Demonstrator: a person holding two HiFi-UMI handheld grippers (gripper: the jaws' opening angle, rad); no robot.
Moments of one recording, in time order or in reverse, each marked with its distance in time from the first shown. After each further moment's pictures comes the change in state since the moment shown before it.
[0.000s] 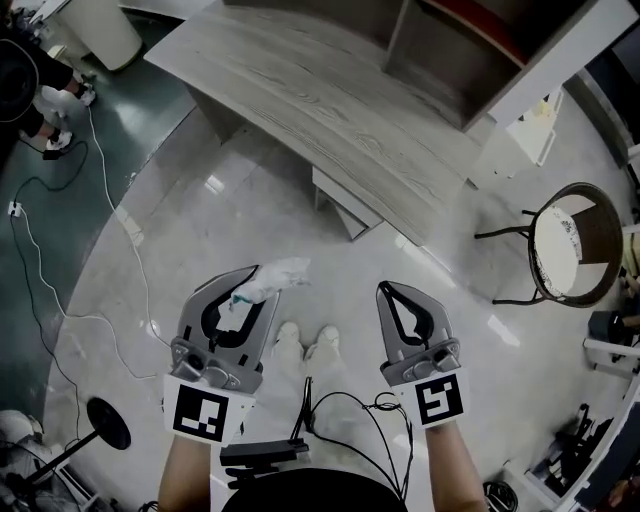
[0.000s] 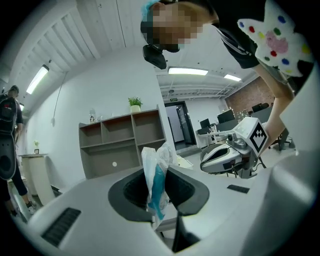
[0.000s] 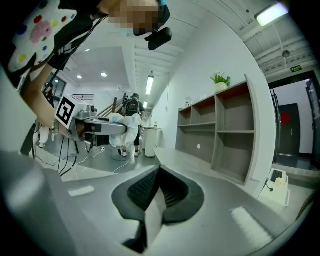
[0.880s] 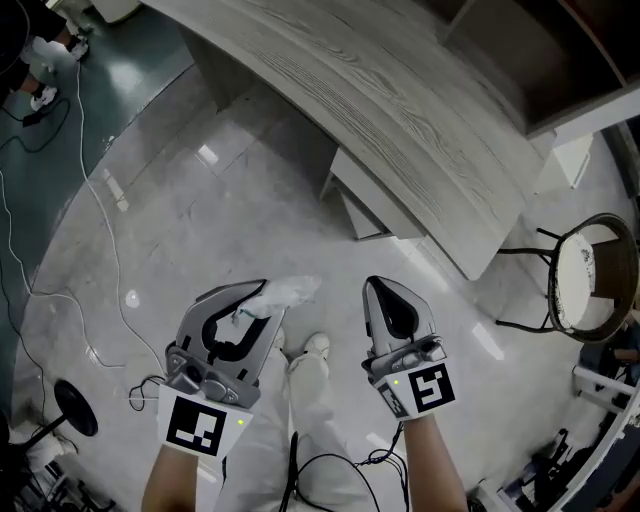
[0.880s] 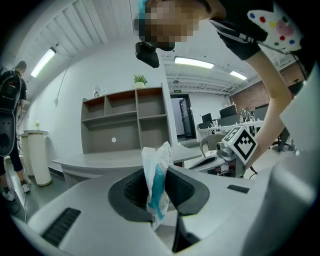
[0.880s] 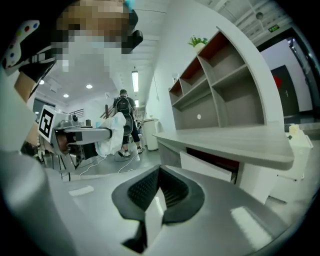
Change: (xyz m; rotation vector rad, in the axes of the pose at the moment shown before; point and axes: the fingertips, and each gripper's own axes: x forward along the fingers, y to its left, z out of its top) left arm 0.043 0.007 -0.177 -0.063 0.086 -0.023; right arm 0.099 0.003 -0.190 0.218 0.083 0.056
